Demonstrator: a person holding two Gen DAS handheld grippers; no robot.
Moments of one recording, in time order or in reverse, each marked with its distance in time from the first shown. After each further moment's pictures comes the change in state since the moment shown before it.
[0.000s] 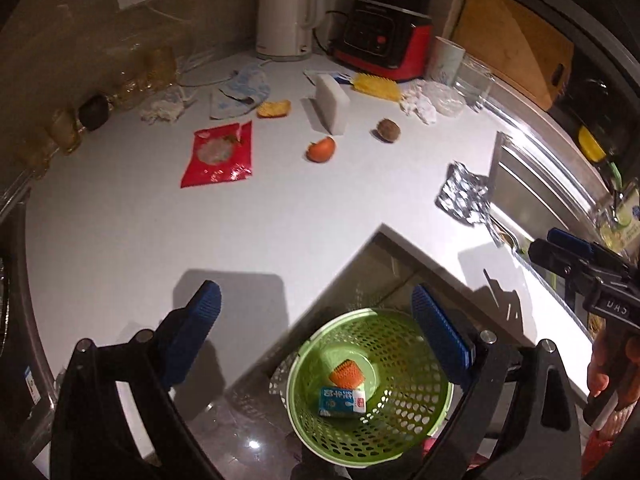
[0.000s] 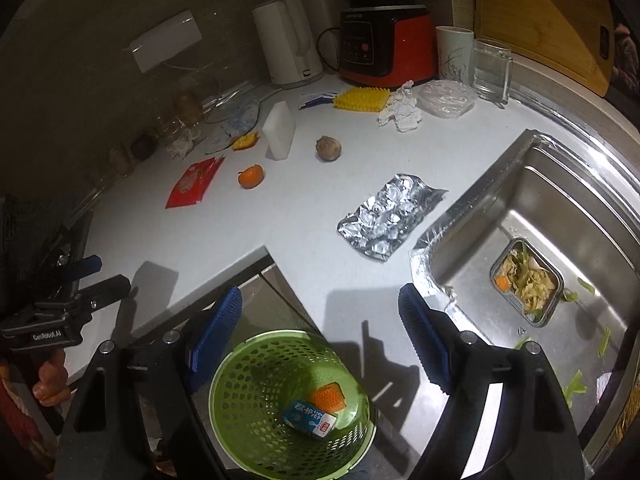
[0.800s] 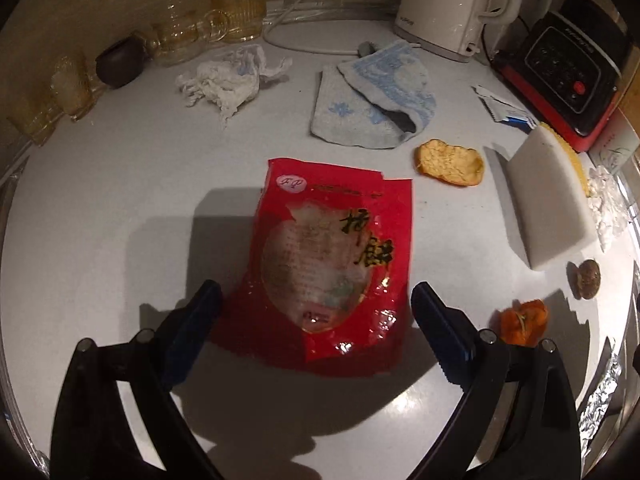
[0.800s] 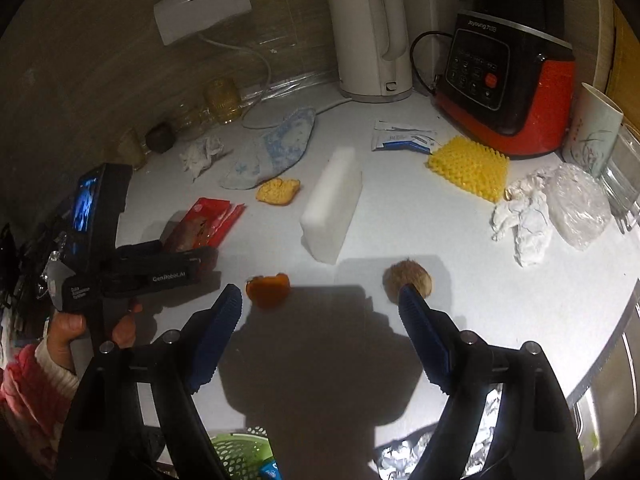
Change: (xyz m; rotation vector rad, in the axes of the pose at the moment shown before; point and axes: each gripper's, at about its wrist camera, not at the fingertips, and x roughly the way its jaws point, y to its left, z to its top) left arm 0.183 0.099 0.116 -0.304 0.090 0.248; right arm 0.151 0.039 0.146 -0.230 0.050 0.142
